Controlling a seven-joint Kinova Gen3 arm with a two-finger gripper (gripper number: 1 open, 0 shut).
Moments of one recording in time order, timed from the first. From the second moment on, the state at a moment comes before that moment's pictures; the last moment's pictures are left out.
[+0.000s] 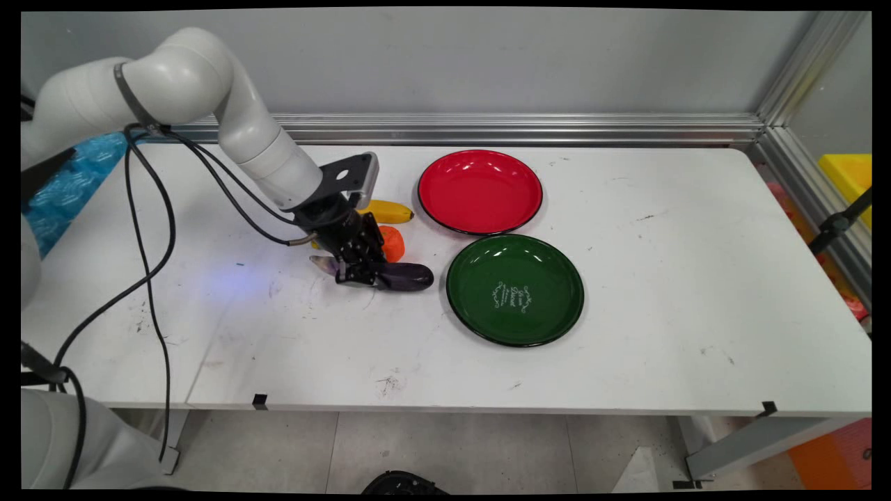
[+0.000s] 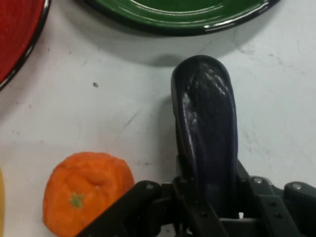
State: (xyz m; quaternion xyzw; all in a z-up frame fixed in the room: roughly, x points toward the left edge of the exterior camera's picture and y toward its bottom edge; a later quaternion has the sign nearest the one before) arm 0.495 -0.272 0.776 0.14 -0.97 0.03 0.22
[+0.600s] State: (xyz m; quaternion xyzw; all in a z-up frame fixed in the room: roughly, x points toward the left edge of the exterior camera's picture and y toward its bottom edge) arm 0.491 -0.281 0.765 0.14 -0.96 0.04 0.24
